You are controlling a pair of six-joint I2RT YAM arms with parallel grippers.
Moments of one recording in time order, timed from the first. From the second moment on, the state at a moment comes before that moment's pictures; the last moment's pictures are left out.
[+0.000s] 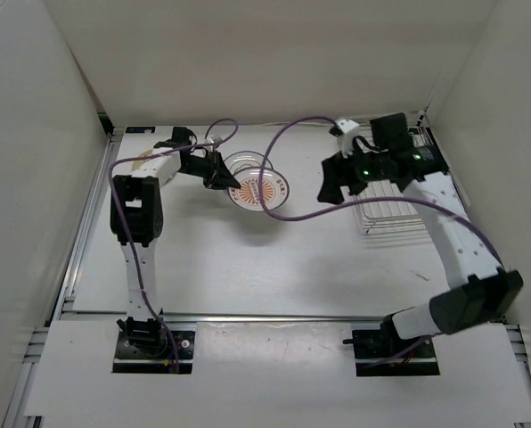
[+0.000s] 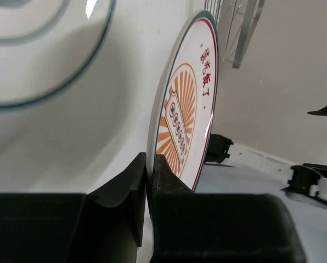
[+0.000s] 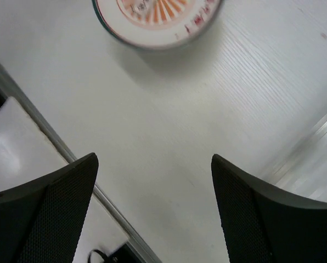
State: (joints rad) left arm -0.11 2.18 1.71 -0.71 1.06 -0.35; right arm 0.36 1.48 1.62 -1.01 -0.54 -0.21
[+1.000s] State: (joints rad) left arm 0.00 2.57 2.15 -0.64 0.92 -0.43; right arm -0.13 1.11 1.32 -1.18 -0.57 -0.36
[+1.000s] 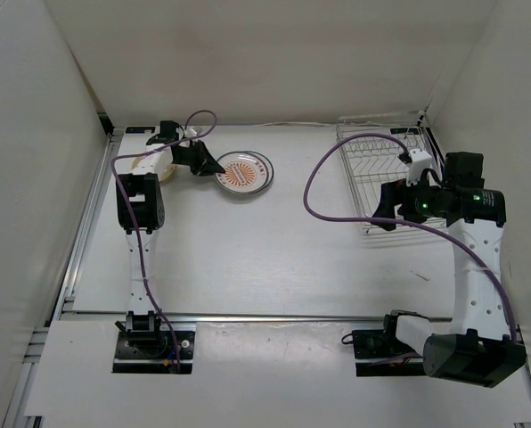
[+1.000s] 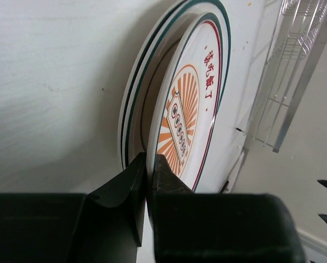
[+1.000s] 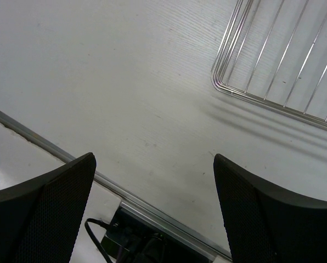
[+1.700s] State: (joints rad) left arm -0.08 2.49 2.19 -0.72 0.60 -0.32; right arm -0.15 1.00 1.16 -1.11 -0.66 -0.29
